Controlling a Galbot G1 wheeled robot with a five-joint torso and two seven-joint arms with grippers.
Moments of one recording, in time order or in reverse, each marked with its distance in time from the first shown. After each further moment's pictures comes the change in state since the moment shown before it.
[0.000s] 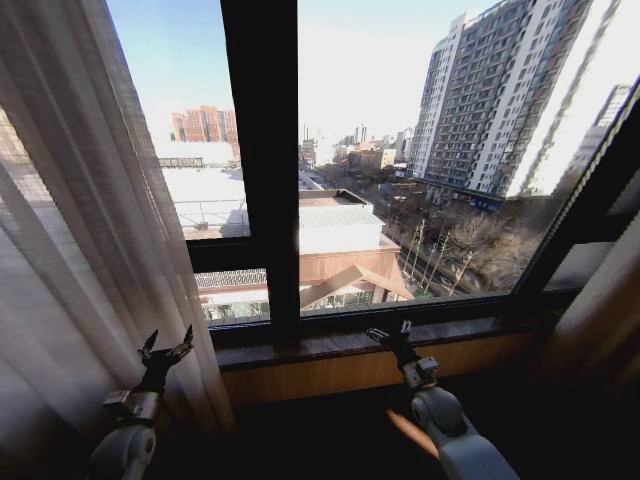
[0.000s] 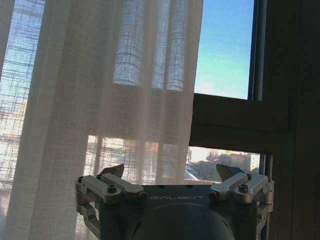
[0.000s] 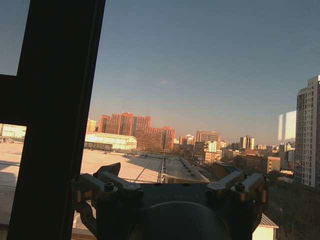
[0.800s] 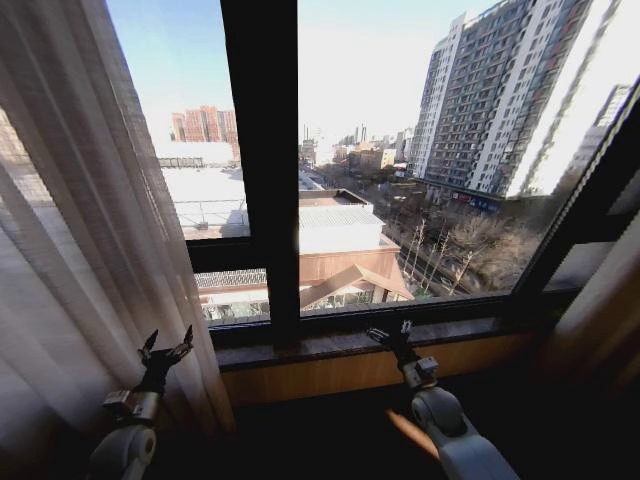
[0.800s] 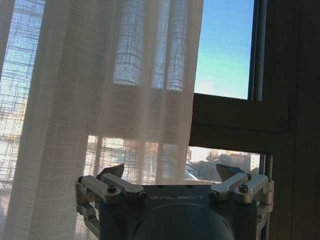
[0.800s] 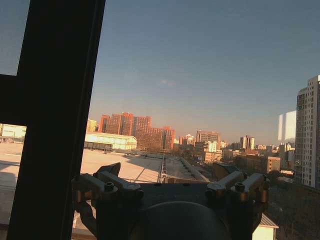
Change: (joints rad) left arm 0.000 0.000 0.000 0.000 0.000 0.000 0.000; right arm 0.000 0.000 0.000 0.000 0.000 0.000 0.000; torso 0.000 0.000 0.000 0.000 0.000
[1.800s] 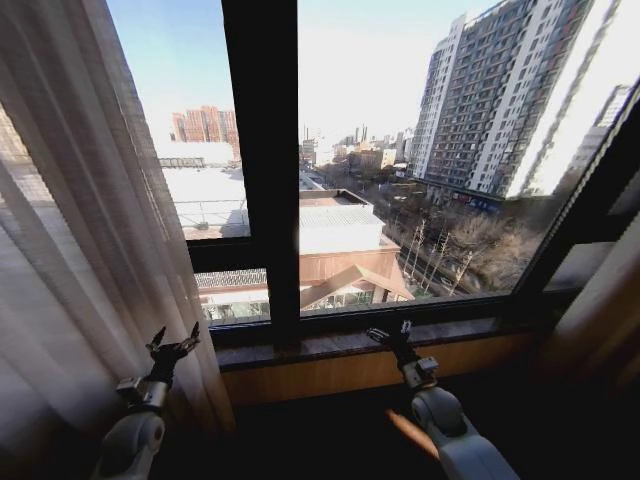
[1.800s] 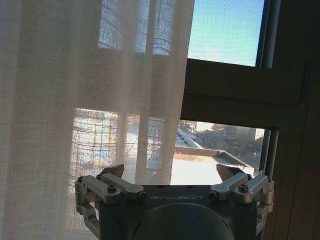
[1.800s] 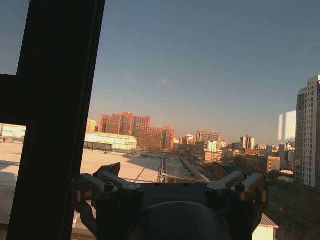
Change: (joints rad) left arm -0.137 0.007 0.094 0.011 0.046 0.248 -0.127; right arm 0.000 0.000 0.000 0.000 0.000 0.000 0.000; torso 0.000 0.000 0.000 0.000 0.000
